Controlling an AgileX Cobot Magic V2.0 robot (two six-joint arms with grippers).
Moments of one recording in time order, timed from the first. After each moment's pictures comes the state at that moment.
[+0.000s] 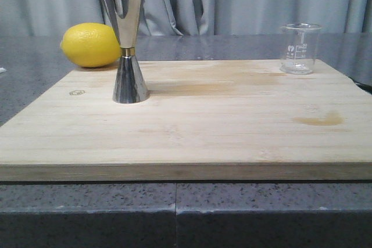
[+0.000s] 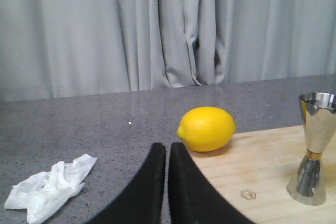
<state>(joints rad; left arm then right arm) 0.08 0.24 -0.17 1.43 -0.39 -1.43 0.11 0.13 -0.50 0.07 0.47 -0.41</state>
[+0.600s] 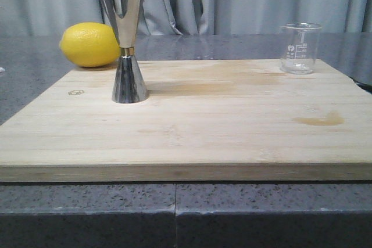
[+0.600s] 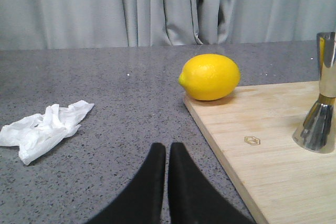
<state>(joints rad) 0.08 0.24 -0.06 1.43 -0.38 -1.43 0.11 -0.01 -0.34 0.08 0.47 -0.41</state>
